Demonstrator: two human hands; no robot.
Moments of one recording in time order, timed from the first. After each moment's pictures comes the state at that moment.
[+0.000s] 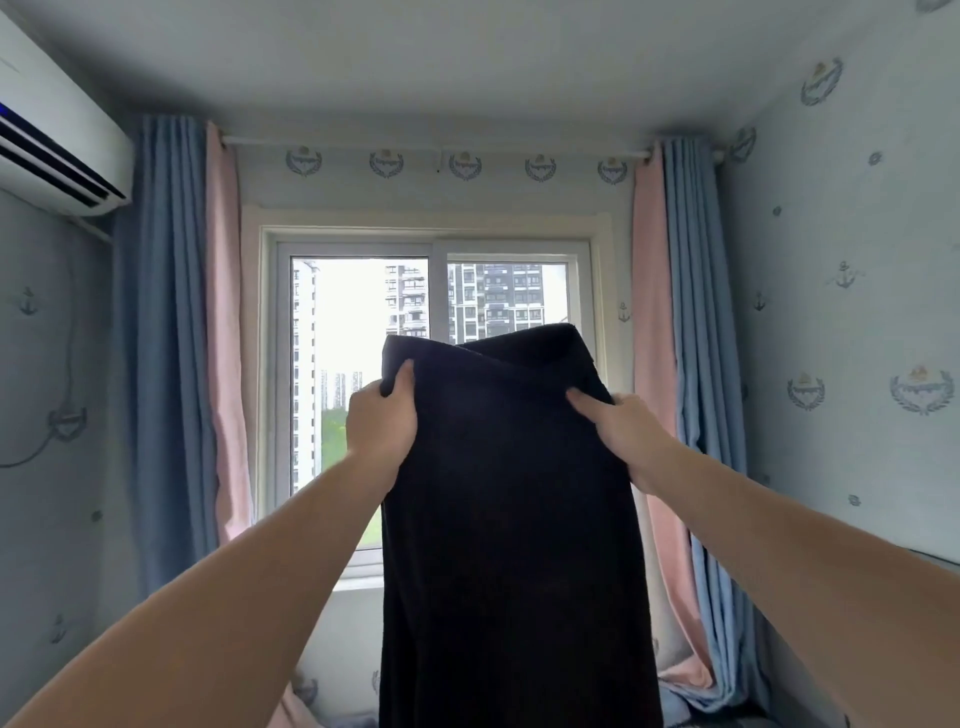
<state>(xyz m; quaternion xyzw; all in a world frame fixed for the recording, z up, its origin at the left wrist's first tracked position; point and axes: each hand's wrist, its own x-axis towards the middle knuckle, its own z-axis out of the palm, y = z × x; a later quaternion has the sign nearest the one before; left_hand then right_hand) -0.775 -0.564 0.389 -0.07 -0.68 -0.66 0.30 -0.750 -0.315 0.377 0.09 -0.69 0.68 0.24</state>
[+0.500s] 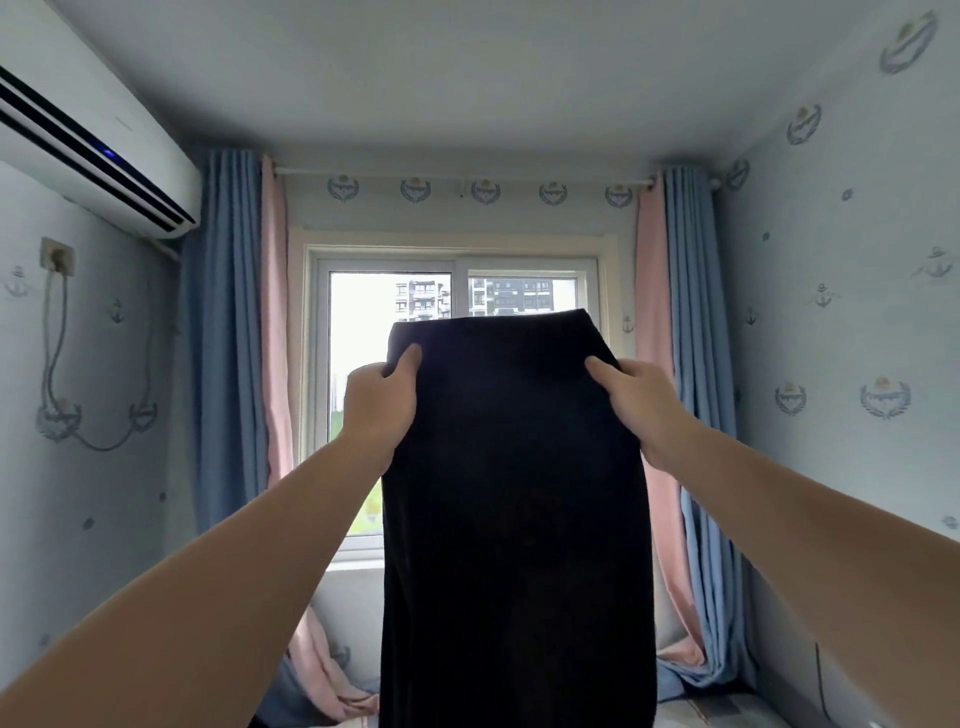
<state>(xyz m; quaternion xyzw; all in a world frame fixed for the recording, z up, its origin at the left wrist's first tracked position) -0.588 -0.634 0.398 -0.11 -0.67 -0.66 0.33 -0.565 -0.379 0.396 0.09 -0.71 0.62 0.32</state>
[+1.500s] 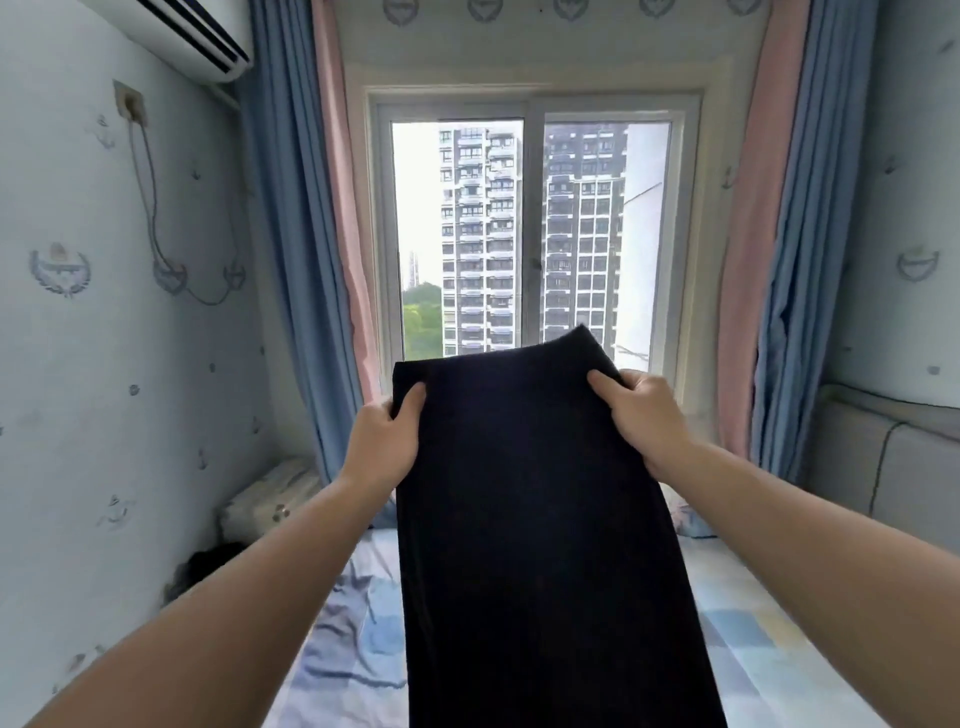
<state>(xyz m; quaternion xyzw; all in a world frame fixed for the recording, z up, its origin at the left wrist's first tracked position) -0.586 -0.790 0.196 -0.03 -0.75 -0.62 0.24 -0.571 -0.522 0.229 0.04 -0.75 0.63 0.20</state>
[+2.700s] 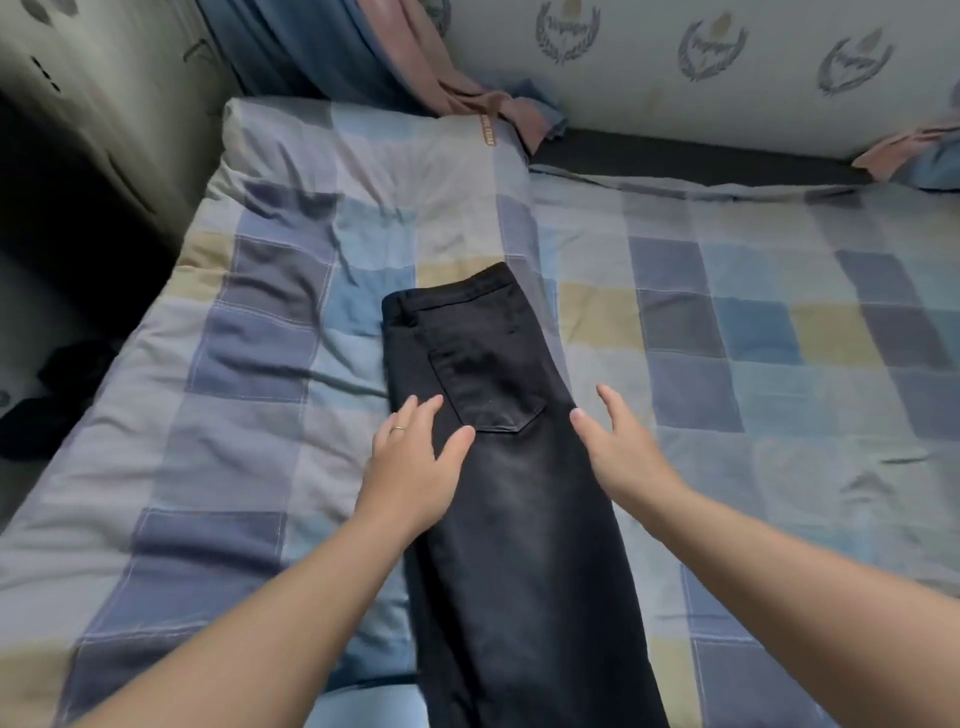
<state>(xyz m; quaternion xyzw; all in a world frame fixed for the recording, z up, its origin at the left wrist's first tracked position) -0.954 -0.892 -0.543 0.12 -0.90 -0.39 -0.14 -0.977 -0.669 -0.513 -0.17 -0.86 0.44 -0.18</state>
